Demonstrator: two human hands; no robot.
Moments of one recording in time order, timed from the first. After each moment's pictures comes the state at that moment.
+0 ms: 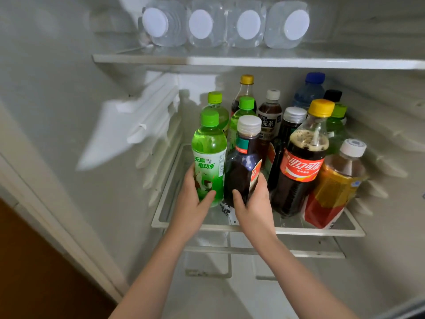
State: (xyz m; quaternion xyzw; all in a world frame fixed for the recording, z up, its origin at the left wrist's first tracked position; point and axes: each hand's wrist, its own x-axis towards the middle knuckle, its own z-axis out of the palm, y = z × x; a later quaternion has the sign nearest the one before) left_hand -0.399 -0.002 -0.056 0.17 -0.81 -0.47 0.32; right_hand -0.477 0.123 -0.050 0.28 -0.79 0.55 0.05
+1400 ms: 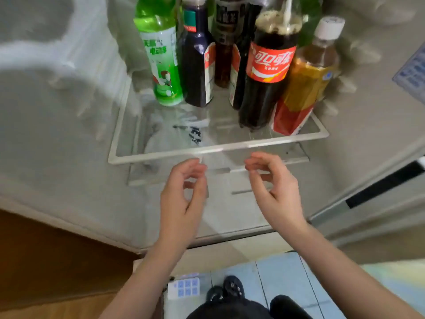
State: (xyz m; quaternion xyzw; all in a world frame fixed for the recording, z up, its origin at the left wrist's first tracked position) left_hand -0.329 0.101 -0.105 0.10 -0.75 -0.54 0.35; right_hand -0.415 0.247 -0.085 0.26 -0.78 0.57 0.03
